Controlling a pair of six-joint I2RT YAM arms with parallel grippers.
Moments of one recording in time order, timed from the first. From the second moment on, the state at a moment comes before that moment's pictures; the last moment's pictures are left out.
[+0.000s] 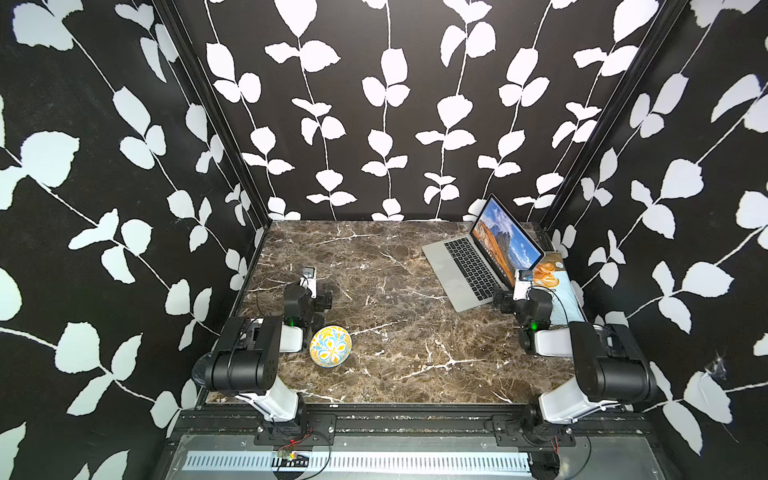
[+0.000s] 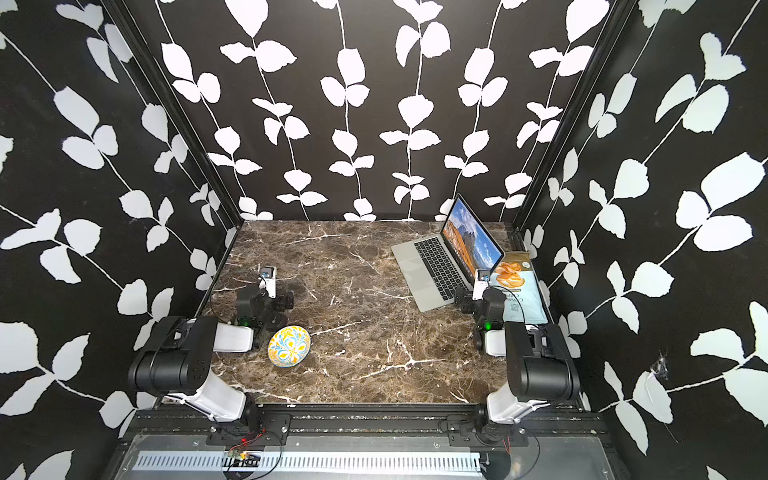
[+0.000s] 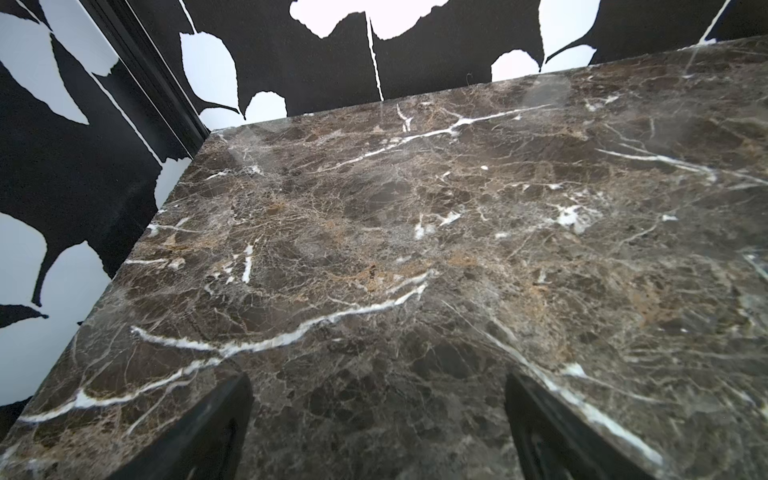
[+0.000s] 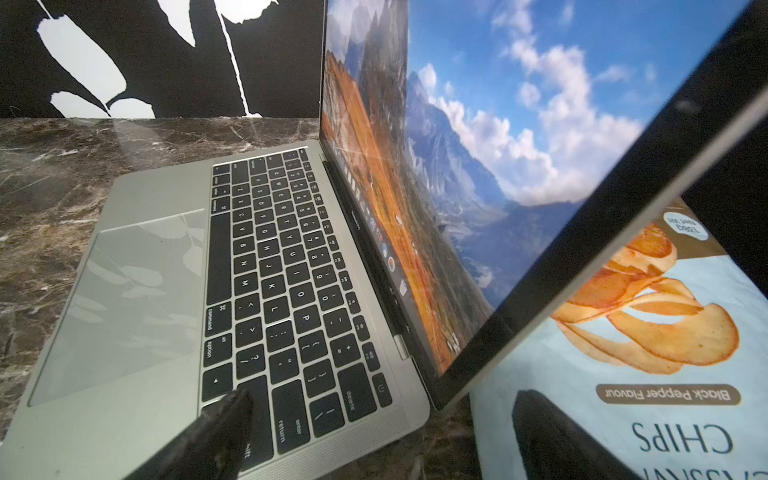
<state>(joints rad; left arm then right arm) -0.03 1.59 0.39 0.85 0.01 0.15 -0.05 1.56 0.37 0.83 -0.10 -0.04</state>
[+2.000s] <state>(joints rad) -0.10 1.64 0.90 -0.58 -0.17 -0.77 0.60 1.17 0.56 -0.13 0.05 -0.03</state>
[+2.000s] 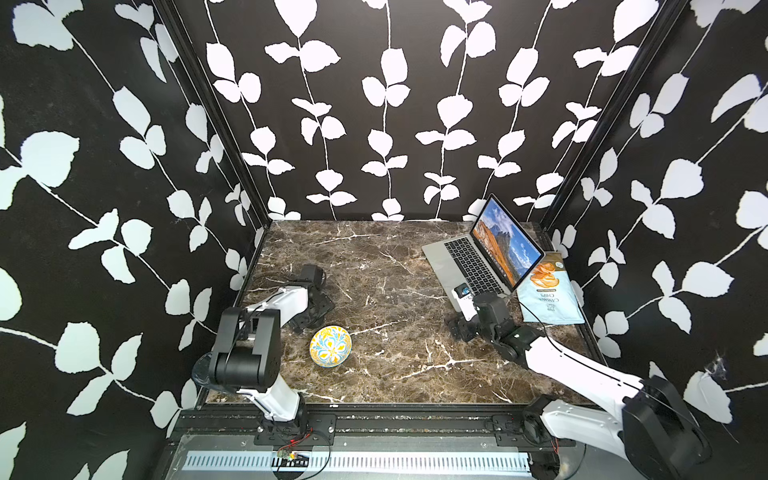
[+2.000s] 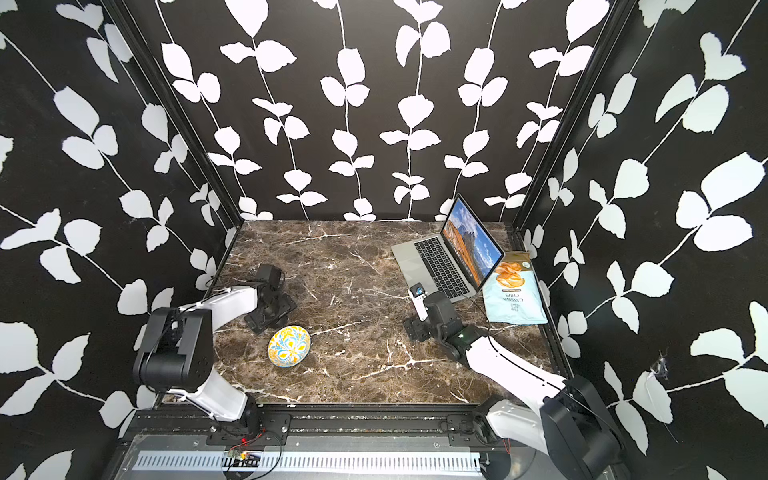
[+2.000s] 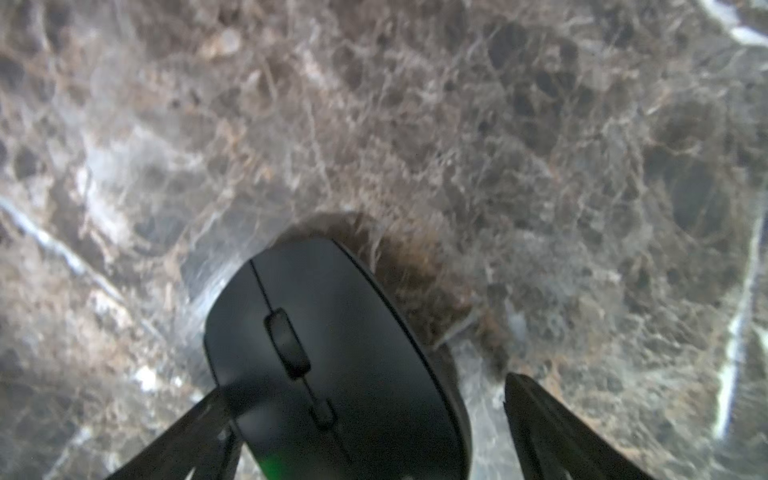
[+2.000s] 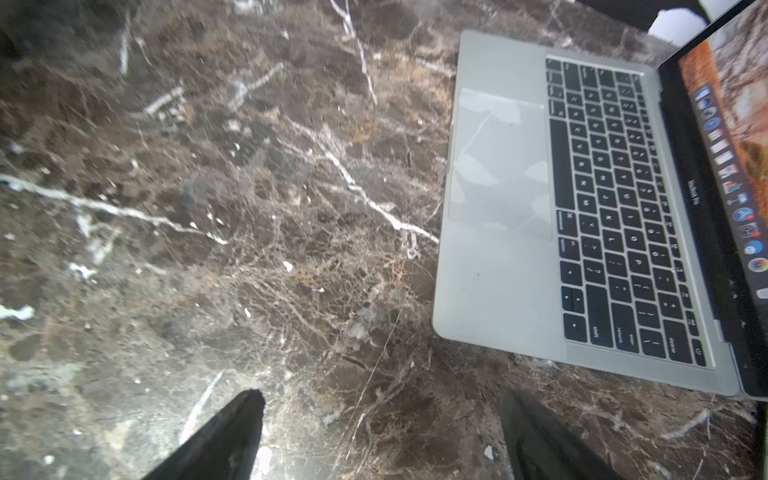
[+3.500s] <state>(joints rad) -0.57 1.44 0.97 -0.10 0.66 -0.90 0.92 1.07 0.46 0.40 0.06 0.12</state>
